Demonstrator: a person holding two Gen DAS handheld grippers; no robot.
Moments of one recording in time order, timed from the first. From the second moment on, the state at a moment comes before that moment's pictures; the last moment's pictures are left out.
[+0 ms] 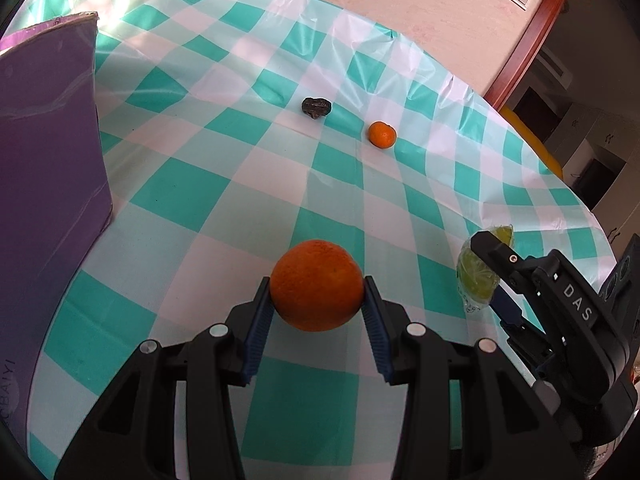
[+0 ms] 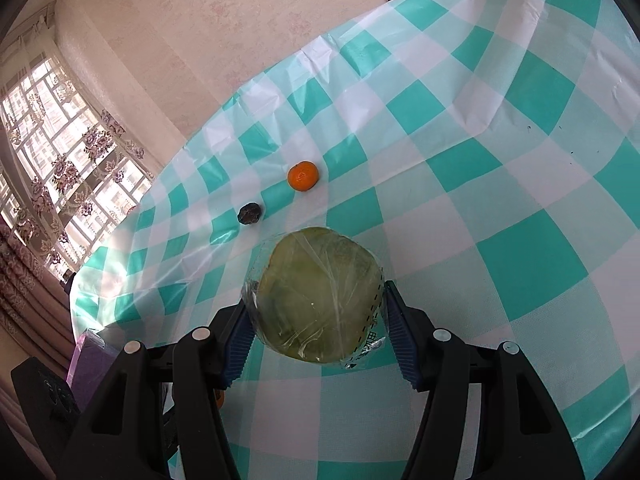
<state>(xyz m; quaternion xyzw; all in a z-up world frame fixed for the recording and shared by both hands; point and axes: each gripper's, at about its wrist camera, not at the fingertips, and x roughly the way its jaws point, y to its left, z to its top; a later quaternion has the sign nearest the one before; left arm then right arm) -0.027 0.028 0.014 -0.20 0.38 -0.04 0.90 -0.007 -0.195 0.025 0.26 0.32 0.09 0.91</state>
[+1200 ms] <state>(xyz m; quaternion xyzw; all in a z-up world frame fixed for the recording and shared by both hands) -0.178 0.060 0.079 -0.14 0.24 -0.02 0.96 -0.097 -0.127 0.066 0.18 0.29 0.21 0.92</state>
